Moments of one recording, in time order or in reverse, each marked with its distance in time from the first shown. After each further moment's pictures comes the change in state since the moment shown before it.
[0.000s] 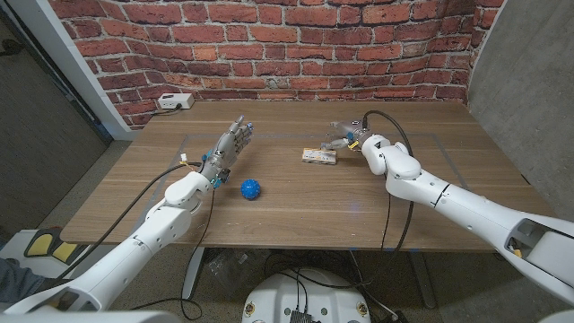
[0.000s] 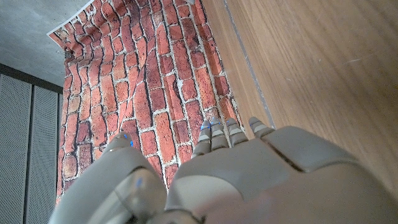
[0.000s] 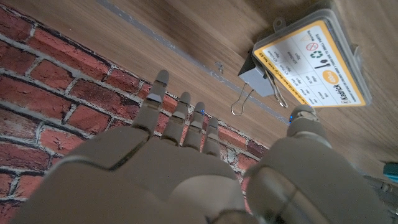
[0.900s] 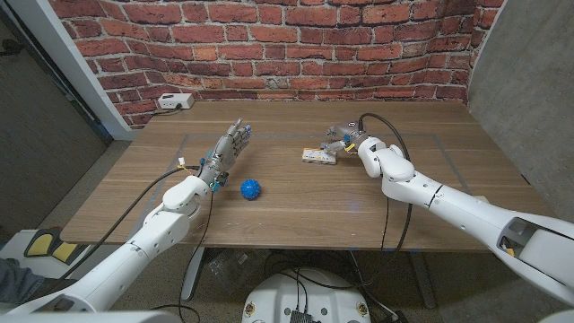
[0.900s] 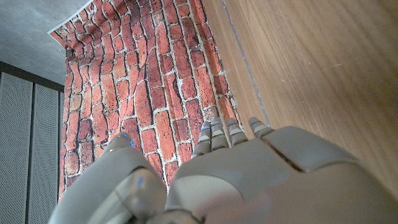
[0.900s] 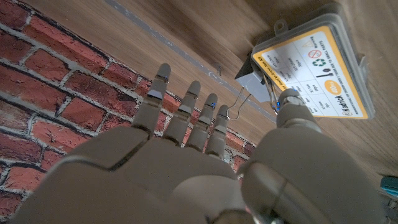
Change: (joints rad) left arm 0.032 0.007 -0.010 -0.018 -0.004 -0.016 0.010; left_hand 0.000 0.000 0.000 0.000 0.000 -0.005 0.006 0.000 0.000 0.000 0.000 0.000 0.000 0.000 0.000 0.000 0.000 -0.002 -0.002 0.000 0.000; right arm 0.032 0.033 -0.057 0.071 -0.037 0.003 -0.030; right_hand 0.164 0.030 0.097 -0.050 -0.032 0.195 -0.055 -0.016 -0.005 0.173 -0.106 -0.013 0.005 0.185 -0.083 -0.004 0.000 0.086 -0.004 0.000 0.000
